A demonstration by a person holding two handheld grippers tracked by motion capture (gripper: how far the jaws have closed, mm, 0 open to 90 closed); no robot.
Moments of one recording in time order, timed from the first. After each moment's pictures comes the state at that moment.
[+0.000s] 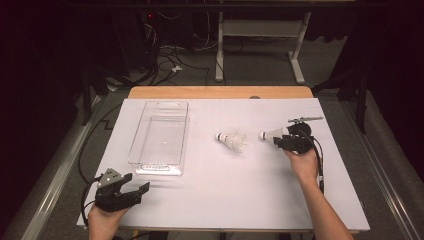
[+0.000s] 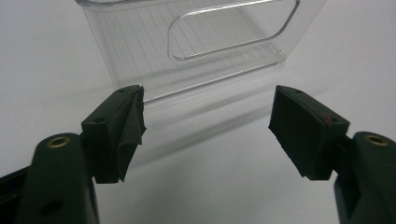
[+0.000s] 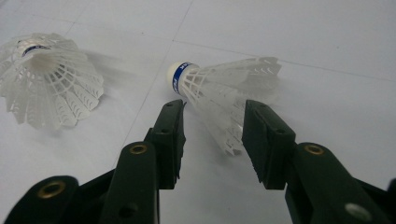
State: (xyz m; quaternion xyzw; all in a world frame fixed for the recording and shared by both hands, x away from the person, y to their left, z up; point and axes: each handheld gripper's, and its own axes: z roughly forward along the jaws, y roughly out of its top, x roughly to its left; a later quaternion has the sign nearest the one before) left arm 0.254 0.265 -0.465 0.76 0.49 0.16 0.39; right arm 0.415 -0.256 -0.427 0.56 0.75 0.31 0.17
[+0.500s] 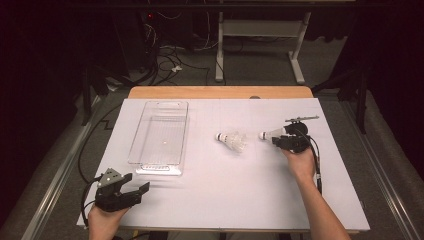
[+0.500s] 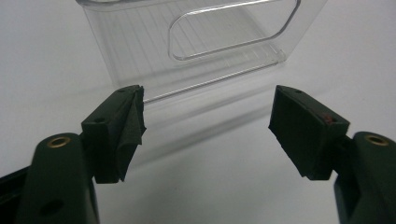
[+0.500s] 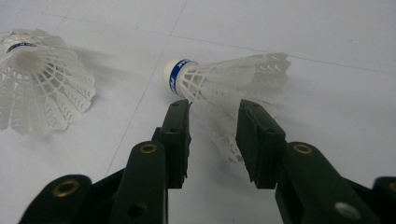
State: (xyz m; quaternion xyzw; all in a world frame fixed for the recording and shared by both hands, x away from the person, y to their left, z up) left arm 0.254 0.265 -0.465 0.76 0.49 0.16 0.39; right arm 0.423 -0.253 -0.435 0.56 0.75 0.30 0.16
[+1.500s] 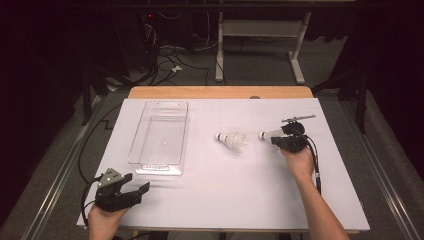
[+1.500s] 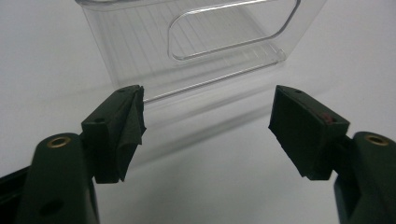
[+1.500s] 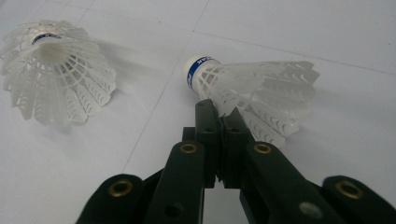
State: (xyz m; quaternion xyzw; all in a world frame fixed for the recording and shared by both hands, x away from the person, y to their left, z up) left arm 0.254 0.265 -0.466 0.76 0.49 0.16 0.39; right arm 0.426 -0.248 -0.437 0.54 0.77 0.31 0.14
